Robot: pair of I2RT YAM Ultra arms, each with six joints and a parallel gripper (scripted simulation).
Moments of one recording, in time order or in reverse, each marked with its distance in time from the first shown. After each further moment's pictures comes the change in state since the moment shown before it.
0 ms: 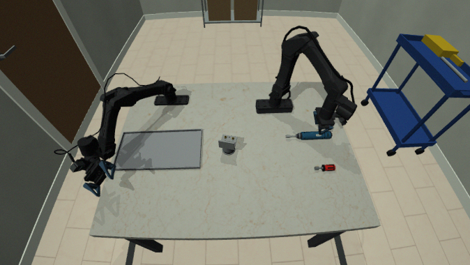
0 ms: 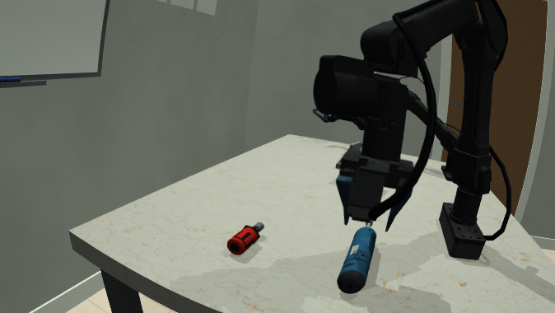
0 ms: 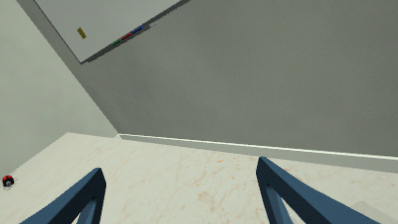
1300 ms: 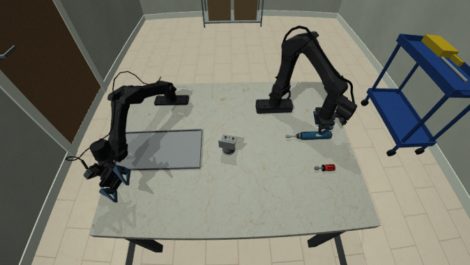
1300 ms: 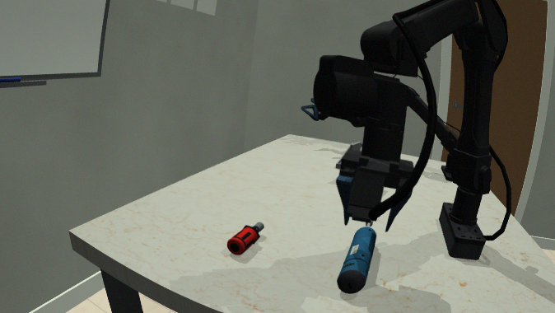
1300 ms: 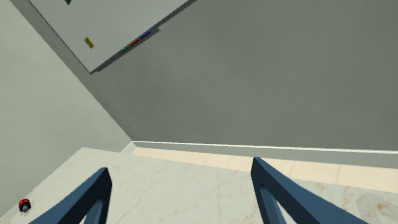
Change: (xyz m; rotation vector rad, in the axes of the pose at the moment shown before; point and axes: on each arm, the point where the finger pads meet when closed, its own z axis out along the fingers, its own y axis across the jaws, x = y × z) left arm 0.000 0.000 0.000 -0.001 -0.001 -0.002; right arm 0.014 0.043 0.075 -0.002 -0.008 0.083
